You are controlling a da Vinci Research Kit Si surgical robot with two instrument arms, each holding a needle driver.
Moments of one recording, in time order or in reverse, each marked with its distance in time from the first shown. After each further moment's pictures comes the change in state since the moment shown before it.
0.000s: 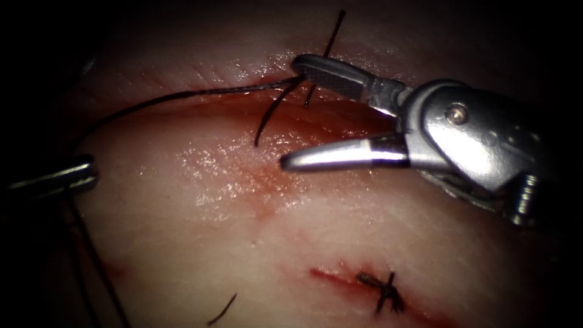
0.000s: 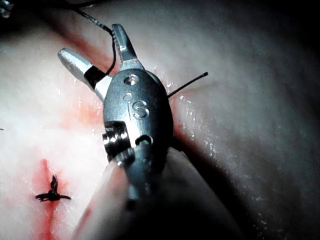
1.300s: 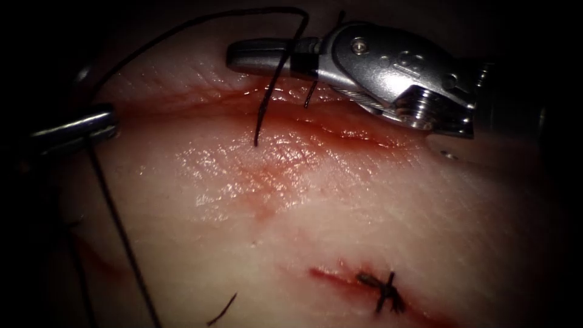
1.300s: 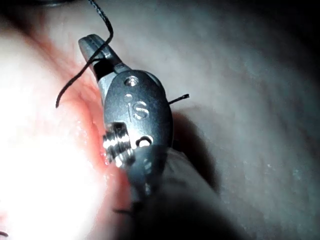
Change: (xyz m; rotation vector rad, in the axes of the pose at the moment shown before) right arm -0.007 0.005 0.007 0.106 0.016 -0.158; left arm -0.001 -0.003 0.004 0.030 0.005 -0.004
